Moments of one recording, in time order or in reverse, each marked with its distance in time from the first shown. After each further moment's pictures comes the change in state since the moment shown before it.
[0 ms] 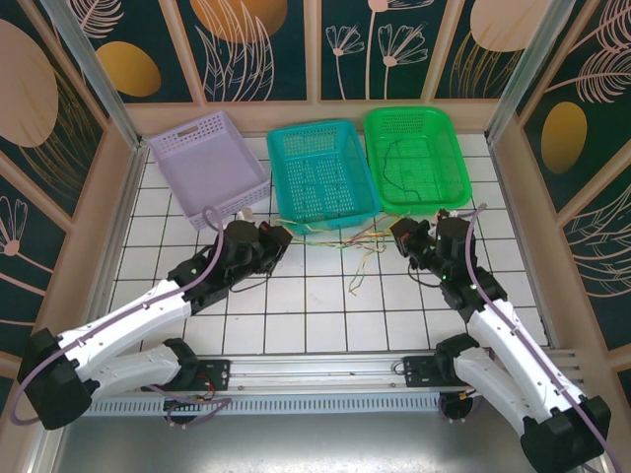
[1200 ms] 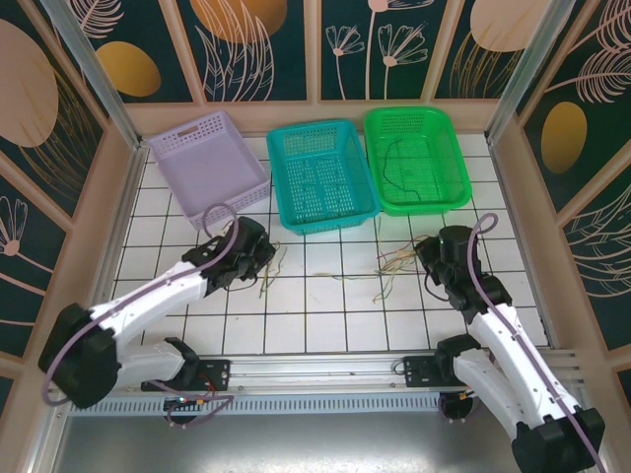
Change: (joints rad) left arm 0.153 0.243 0.046 -0.278 -0.019 0.303; right arm -0.114 0.008 0.012 -0.304 0.265 -0.160
